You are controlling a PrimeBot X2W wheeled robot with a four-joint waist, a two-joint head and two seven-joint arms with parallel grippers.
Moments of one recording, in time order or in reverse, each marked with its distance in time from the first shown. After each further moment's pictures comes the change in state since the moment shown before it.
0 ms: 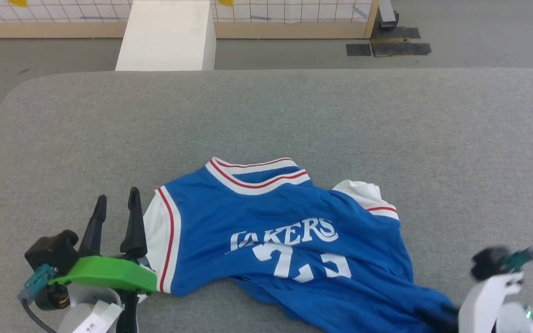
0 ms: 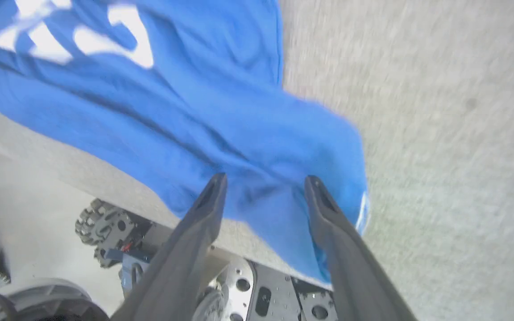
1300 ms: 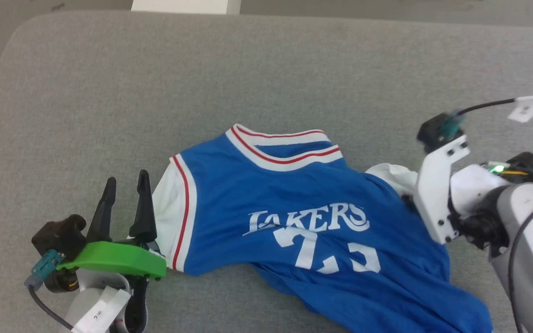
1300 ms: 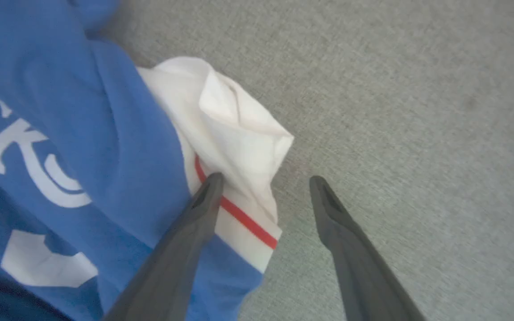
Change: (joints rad) left arm -0.046 -0.013 -0.028 -0.019 -0.009 0.008 -0.002; right arm -0.653 -0.101 0.306 0.285 -0.211 0.000 0.075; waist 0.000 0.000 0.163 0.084
